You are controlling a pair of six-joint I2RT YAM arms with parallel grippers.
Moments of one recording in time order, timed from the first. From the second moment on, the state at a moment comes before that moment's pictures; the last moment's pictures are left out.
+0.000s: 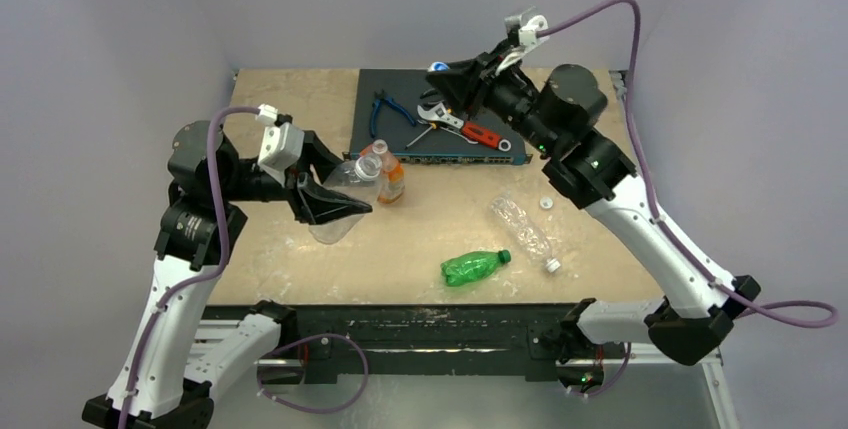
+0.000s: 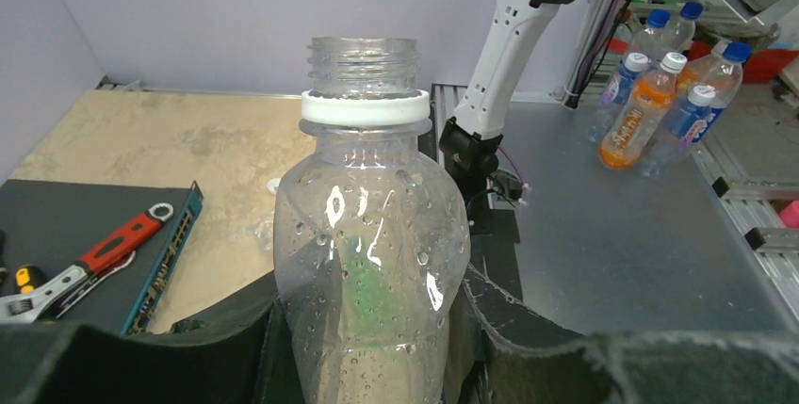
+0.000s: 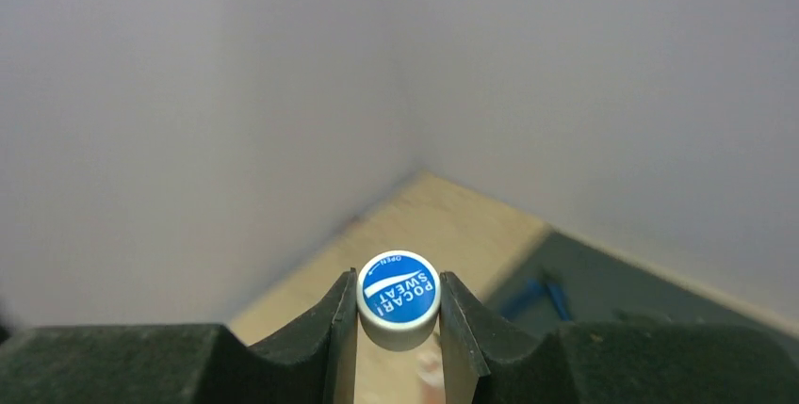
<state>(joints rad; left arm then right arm) -0.29 0.86 1.25 -0.33 1.25 -0.10 0.76 1.29 1.64 -0.11 -0.15 0.21</state>
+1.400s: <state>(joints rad) -0.29 0.84 1.25 -0.38 1.15 0.01 0.25 1.65 0.91 -0.25 0.35 0.70</state>
